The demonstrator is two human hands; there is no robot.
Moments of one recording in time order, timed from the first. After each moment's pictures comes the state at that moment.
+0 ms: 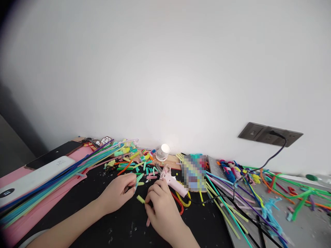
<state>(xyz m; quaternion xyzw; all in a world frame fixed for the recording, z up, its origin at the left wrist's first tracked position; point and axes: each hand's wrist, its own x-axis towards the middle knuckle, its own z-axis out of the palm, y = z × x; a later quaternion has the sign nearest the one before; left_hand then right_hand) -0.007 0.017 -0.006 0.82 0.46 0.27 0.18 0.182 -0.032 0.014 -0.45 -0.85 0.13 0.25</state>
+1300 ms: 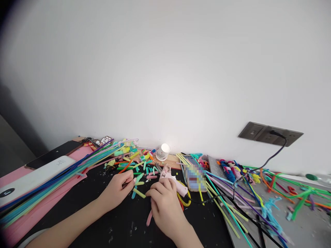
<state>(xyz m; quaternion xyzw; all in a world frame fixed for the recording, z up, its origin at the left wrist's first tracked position) -0.007 0.018 -0.004 0.77 0.44 0.36 0.28 0.189 -0.032 0.022 -0.46 -0.85 0.09 0.22</state>
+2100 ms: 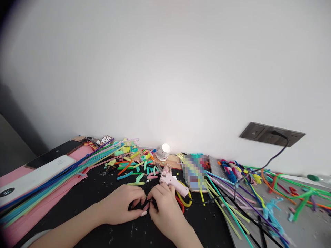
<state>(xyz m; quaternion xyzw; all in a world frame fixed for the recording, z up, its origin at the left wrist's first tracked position) 0.000 0.004 0.003 0.90 0.32 0.18 0.22 0.186 -0.032 0.015 -0.49 -0.83 0.13 0.21</state>
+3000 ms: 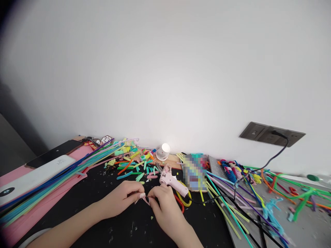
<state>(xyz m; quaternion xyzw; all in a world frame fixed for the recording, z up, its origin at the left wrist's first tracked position) 0.000 0.010 0.004 0.83 0.34 0.26 0.36 0.188 -0.029 0.015 -0.49 -0.81 0.18 0.26</state>
